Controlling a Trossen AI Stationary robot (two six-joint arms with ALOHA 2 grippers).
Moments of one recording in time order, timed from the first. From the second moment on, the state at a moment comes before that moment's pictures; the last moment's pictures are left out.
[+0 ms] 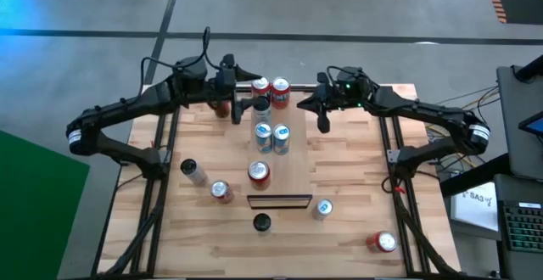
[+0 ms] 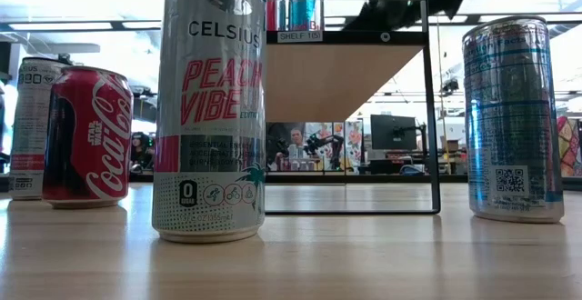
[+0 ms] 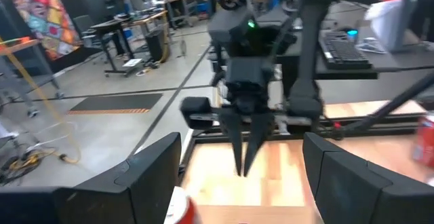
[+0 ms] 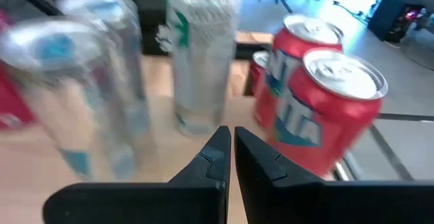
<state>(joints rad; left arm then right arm) 0.34 1.25 1.29 -0.16 0.14 0.22 -0.50 1.29 0.99 -0.06 -0.42 -0.26</state>
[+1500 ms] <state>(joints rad) -0.19 1.19 1.29 -0.41 -0.38 0.12 0.11 1.14 0.99 -0.45 -0.25 0.52</state>
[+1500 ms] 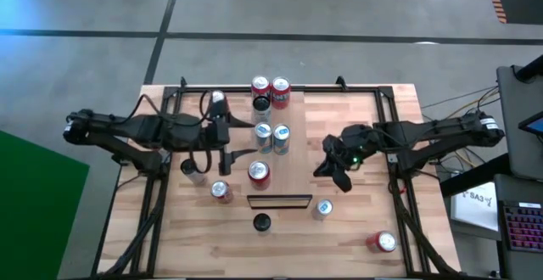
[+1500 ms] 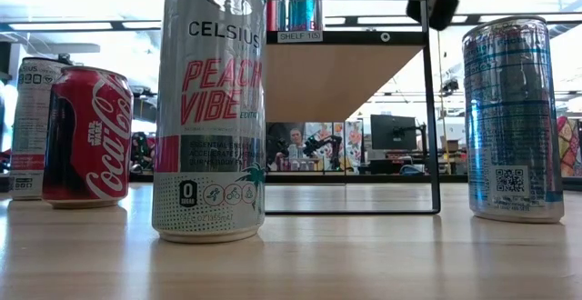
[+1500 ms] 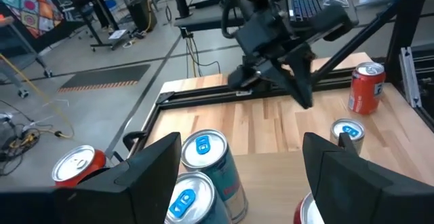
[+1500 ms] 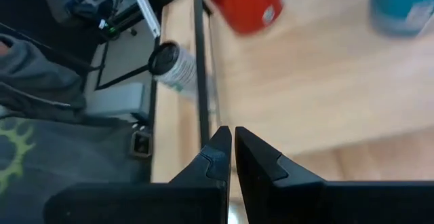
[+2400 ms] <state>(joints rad) -0.33 1.19 1.29 -0.37 -0.38 0.04 0.39 1.43 1.35 -1.14 -0.07 0.84</state>
